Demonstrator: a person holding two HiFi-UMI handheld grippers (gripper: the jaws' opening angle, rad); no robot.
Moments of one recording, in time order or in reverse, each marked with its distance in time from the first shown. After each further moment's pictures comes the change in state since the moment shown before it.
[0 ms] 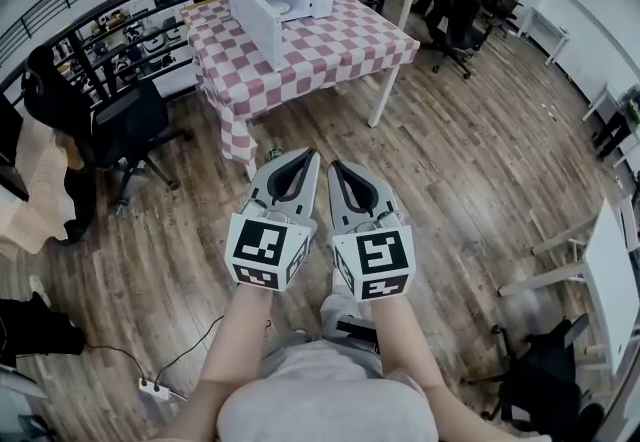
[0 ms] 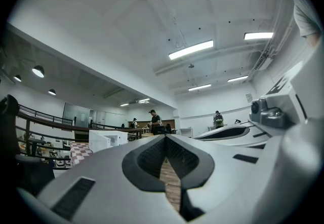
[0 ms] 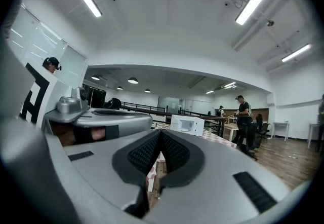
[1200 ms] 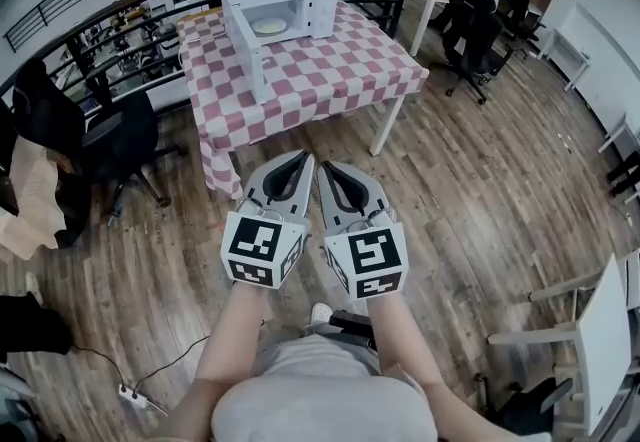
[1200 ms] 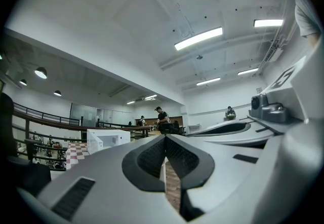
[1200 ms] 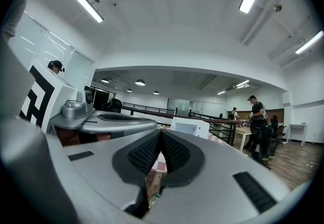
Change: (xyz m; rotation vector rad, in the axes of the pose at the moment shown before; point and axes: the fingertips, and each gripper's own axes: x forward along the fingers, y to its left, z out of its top) left arm 0.195 0.032 -0.022 0.012 0.034 0.089; right arm 0.125 -0.148 -0.012 -0.014 -0.043 0.141
